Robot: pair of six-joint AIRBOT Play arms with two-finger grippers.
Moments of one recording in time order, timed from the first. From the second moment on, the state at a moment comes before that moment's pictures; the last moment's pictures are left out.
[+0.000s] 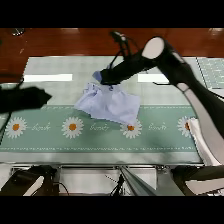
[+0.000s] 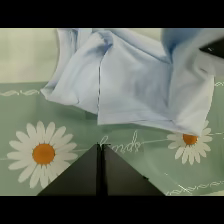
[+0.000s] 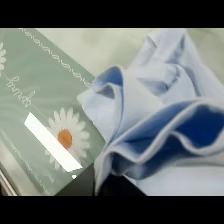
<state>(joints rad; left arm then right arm) -0.20 -0.63 0.99 1.32 -1.25 -1.79 0.52 -1.66 1.70 -0.91 1.12 1.46</state>
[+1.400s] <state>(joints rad) -0.24 -0.50 0.63 1.31 -1.09 -1.92 0.03 -1.00 0.65 -0.95 0.85 1.64</state>
